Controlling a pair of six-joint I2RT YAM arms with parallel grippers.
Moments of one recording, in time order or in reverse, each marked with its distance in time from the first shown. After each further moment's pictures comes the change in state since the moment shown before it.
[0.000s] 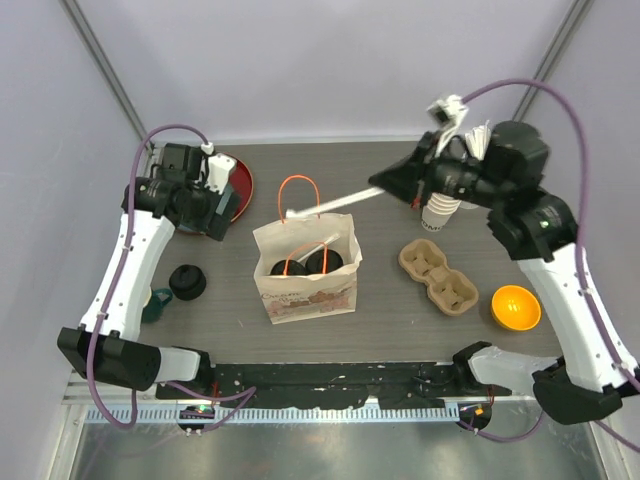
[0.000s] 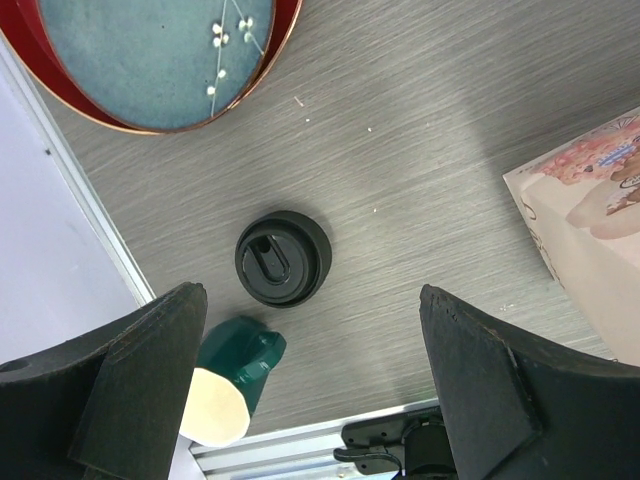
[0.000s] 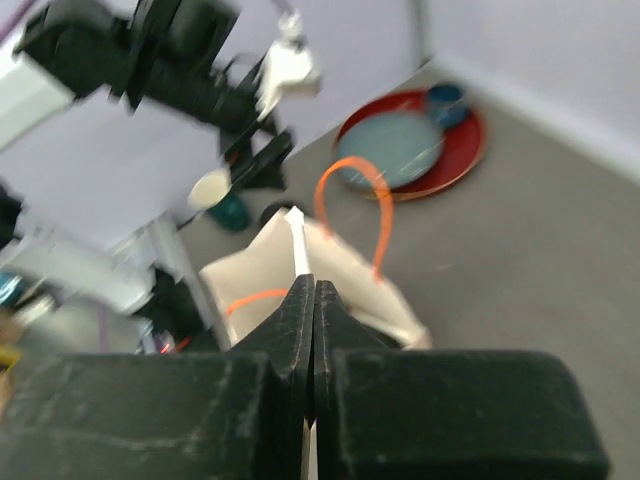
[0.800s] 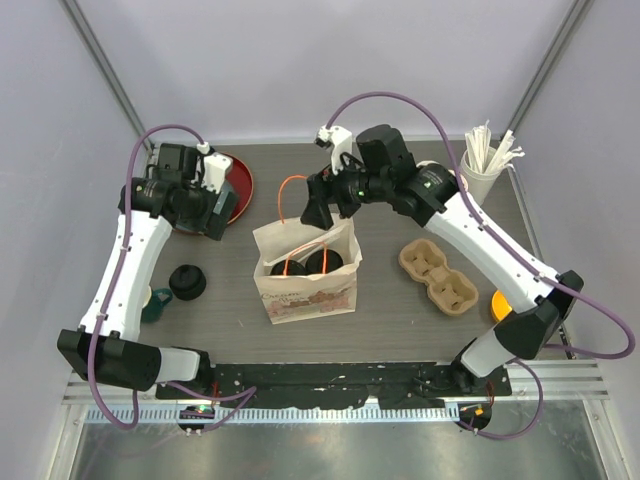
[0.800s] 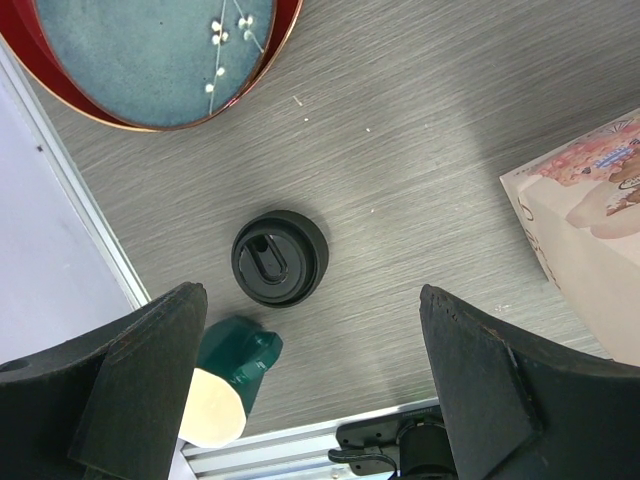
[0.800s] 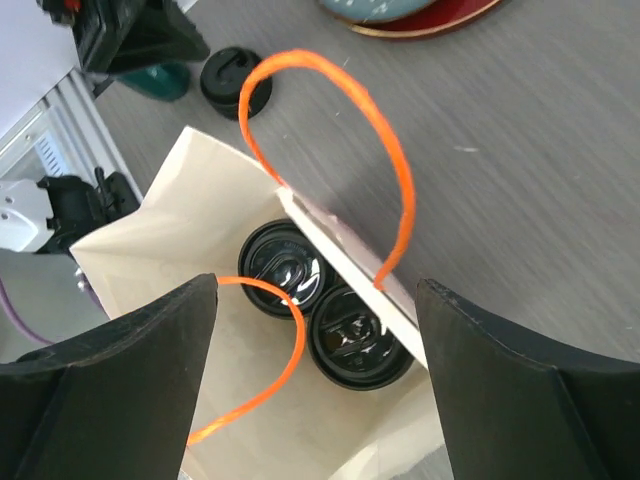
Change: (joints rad) left arm 0.037 -0.011 -0.012 0.000 0.027 -0.002; right arm 0.346 0.408 0.041 -0.156 0.237 -0.107
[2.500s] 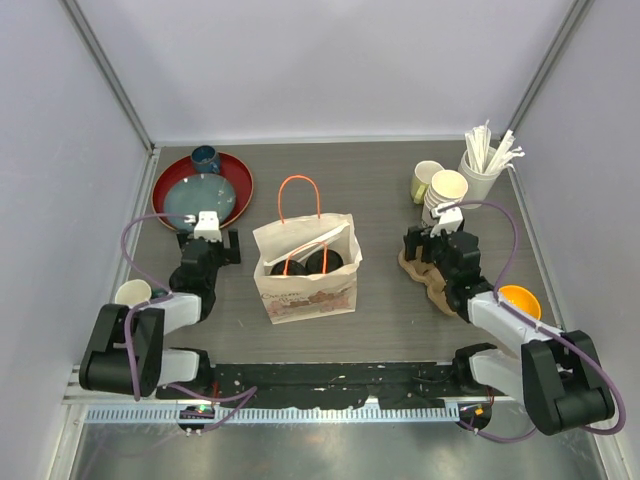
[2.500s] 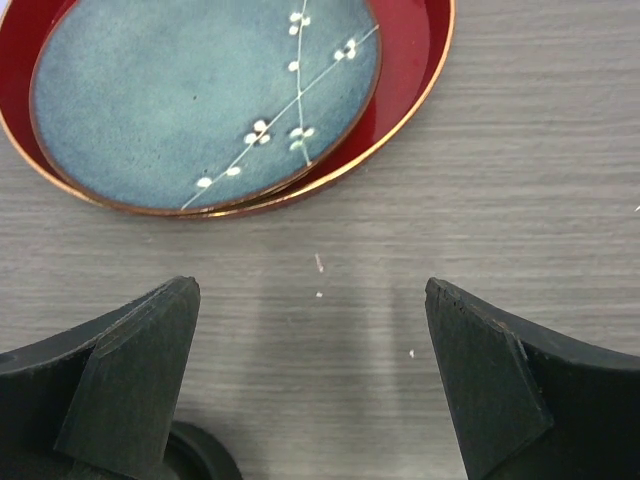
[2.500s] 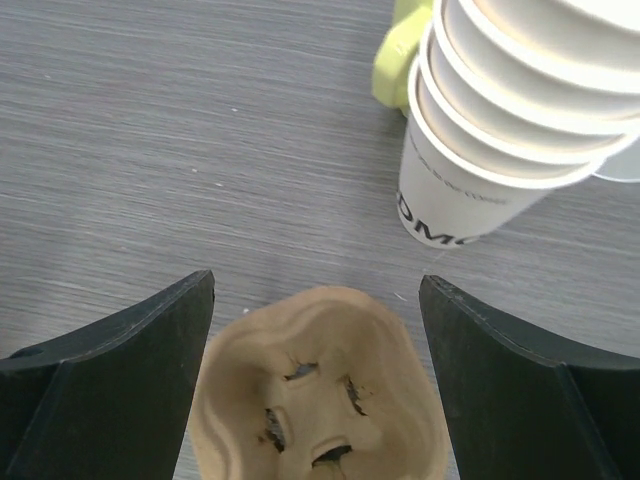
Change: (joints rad) left arm 0.053 -0.056 -1.232 1.835 -0.158 -0.256; right arm -0.512 -0.454 -1.357 1.180 0.375 -0.114
